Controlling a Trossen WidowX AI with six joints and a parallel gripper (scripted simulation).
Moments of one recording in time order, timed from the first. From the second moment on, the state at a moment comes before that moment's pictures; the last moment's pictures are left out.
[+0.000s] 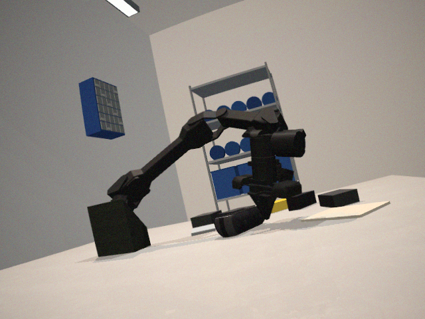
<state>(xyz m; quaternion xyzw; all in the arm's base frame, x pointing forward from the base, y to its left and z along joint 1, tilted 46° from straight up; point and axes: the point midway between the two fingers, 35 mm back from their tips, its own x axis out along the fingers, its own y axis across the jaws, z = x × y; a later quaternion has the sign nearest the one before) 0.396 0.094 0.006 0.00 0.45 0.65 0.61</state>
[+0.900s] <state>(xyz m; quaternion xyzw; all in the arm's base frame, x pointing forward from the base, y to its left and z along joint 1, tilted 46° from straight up) 0.378 0.099 0.010 0.01 0.45 0.65 0.61</state>
